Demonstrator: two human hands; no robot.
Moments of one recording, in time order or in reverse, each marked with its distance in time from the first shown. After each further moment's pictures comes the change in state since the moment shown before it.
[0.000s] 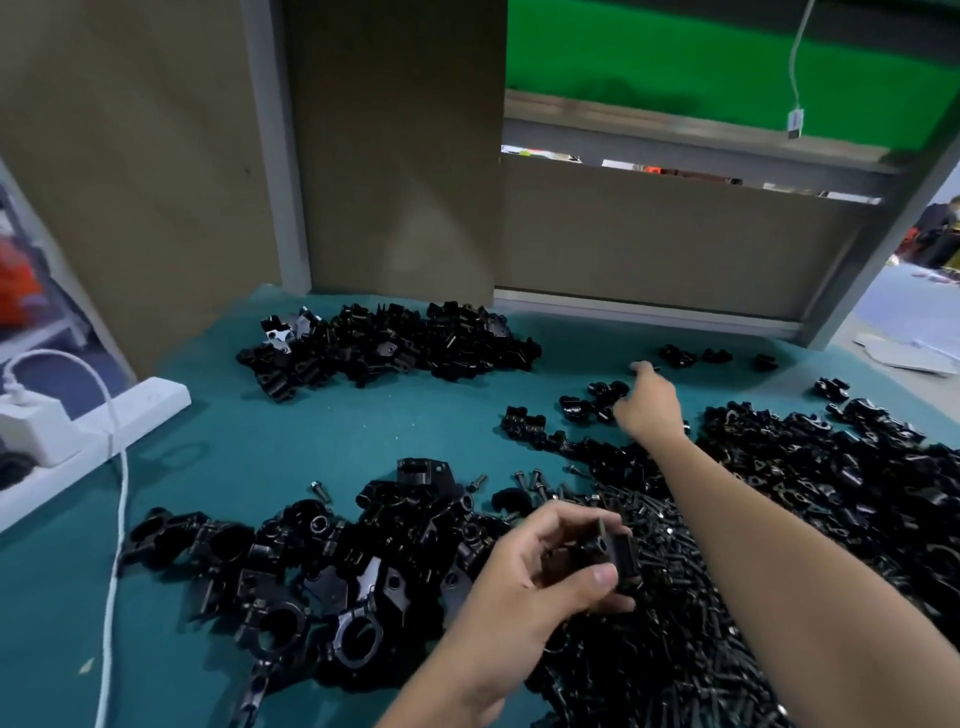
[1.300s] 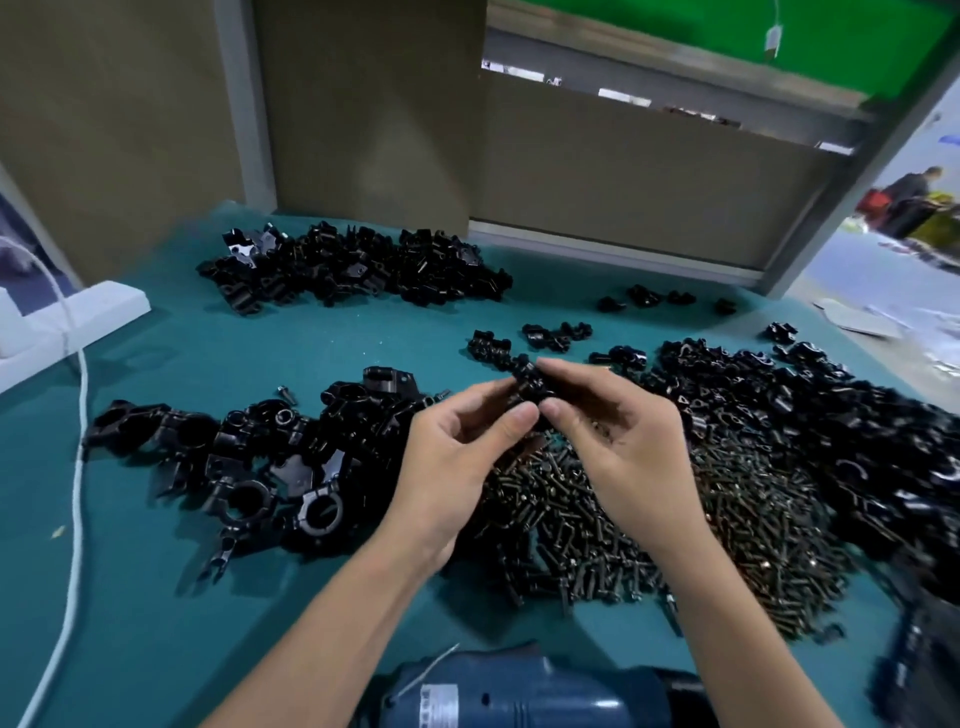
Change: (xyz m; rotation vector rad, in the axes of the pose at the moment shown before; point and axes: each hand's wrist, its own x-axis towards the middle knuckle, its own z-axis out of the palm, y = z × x) left_hand 0.005 0.003 0.000 -0.101 0.275 0.234; right_hand -0.226 -0.041 -0.070 0.632 -0.018 -0.563
